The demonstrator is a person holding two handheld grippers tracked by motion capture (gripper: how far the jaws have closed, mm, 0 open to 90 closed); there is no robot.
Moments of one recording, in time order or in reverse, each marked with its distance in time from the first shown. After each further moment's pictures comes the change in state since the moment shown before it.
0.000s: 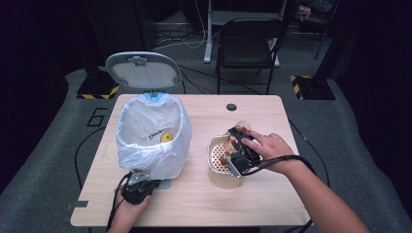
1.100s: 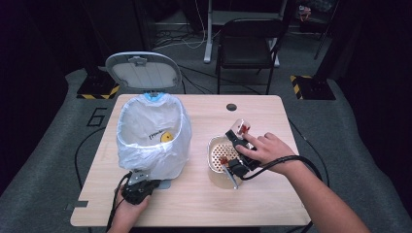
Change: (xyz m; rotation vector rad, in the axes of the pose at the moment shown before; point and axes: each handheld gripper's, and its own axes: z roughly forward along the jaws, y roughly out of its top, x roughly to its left) left arm 0.000 0.000 0.000 0.000 0.000 0.000; right arm 0.008 0.010 -0.001 0.055 -0.056 -0.355
